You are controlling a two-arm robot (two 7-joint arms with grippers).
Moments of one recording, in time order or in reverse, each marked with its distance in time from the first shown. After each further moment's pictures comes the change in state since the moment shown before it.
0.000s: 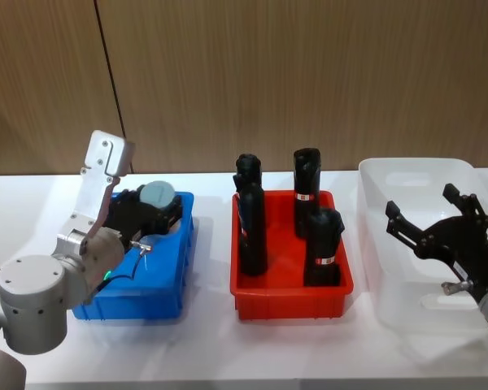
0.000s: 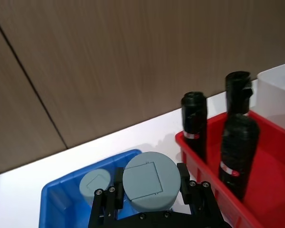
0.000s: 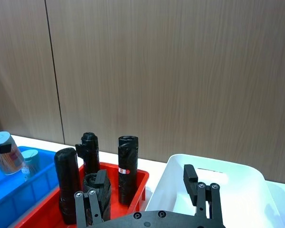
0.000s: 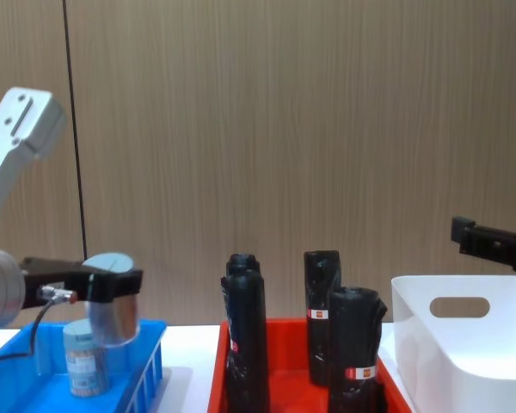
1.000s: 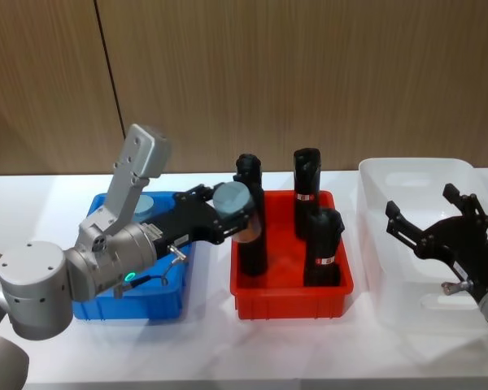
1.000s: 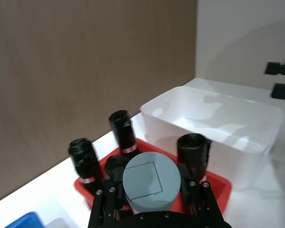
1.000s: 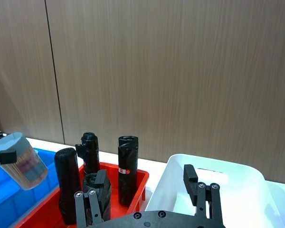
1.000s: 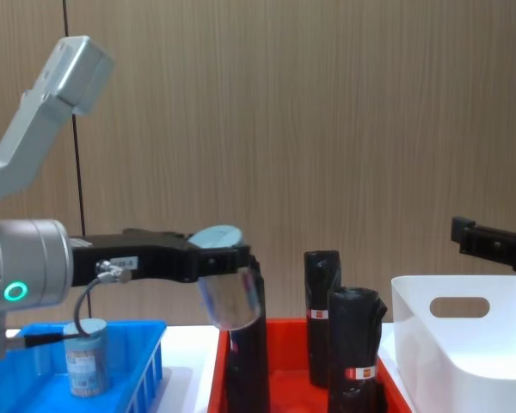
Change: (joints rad) left arm -0.029 0.007 0.021 -0.017 -0.036 -0.081 -0.438; right arm 0.000 0.000 0.000 0.000 0.000 0.000 0.000
